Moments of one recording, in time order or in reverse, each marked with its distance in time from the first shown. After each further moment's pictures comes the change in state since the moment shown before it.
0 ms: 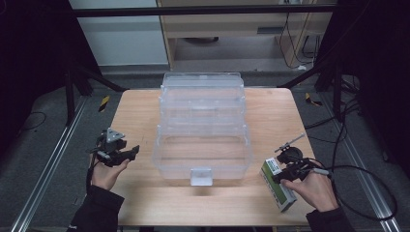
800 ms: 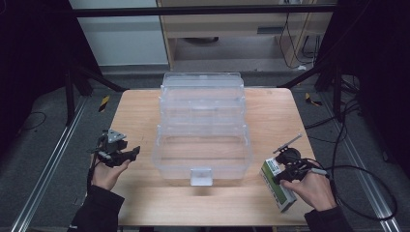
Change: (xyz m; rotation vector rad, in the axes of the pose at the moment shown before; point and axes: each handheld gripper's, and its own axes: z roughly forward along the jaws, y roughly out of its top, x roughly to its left) left arm -0.001 -0.001 0.002 0.013 -0.002 0.007; right arm 0.000 0.001 0.007 0.044 -0.004 0.006
